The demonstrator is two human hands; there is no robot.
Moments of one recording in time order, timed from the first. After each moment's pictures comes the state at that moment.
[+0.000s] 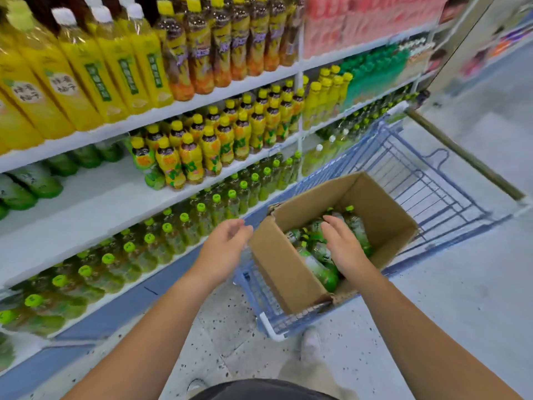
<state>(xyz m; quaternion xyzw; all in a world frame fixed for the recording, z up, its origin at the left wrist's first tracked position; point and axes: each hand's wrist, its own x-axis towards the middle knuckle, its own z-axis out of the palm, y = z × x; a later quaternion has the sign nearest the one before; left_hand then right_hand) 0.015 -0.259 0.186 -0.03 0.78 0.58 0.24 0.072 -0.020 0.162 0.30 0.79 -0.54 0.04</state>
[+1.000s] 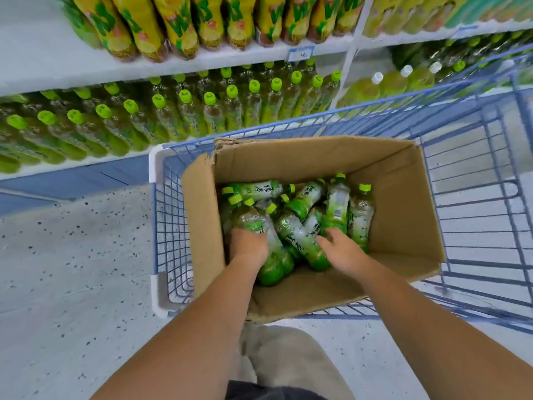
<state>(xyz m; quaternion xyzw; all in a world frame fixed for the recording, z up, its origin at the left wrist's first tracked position) 0.009 0.020 -0.060 -0.48 0.69 0.46 0.28 -0.007 0.224 -0.050 0.18 0.84 -0.26 0.44</state>
